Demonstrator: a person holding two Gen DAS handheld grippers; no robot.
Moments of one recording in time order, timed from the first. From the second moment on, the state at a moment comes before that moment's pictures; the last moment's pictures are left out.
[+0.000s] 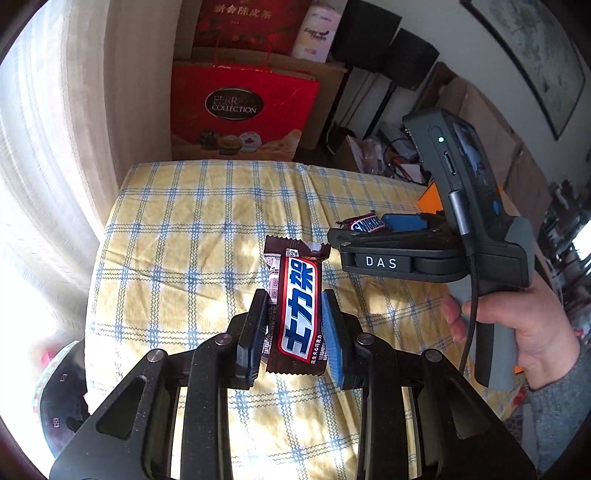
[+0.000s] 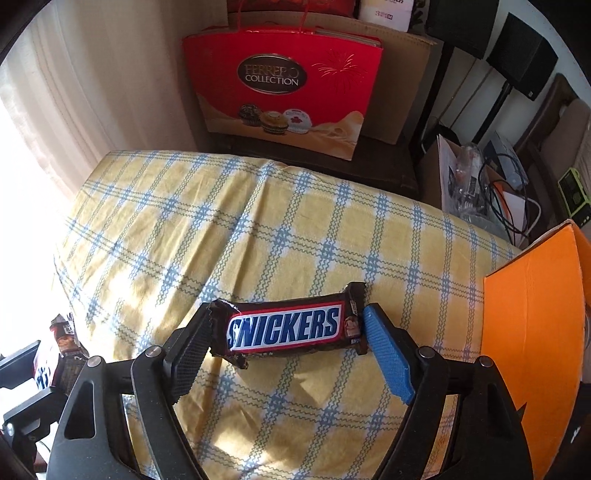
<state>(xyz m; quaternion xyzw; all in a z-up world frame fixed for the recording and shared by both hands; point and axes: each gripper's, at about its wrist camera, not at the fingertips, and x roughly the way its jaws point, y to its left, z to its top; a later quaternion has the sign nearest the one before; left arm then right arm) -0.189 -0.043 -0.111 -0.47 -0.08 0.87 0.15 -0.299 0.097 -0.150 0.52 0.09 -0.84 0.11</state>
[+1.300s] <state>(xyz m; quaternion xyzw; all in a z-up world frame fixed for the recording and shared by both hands) -0.150 0.086 -0.025 -0.42 -0.05 0.87 0.23 -0.194 0.225 -0.014 0.46 0.01 -0.88 0.09</state>
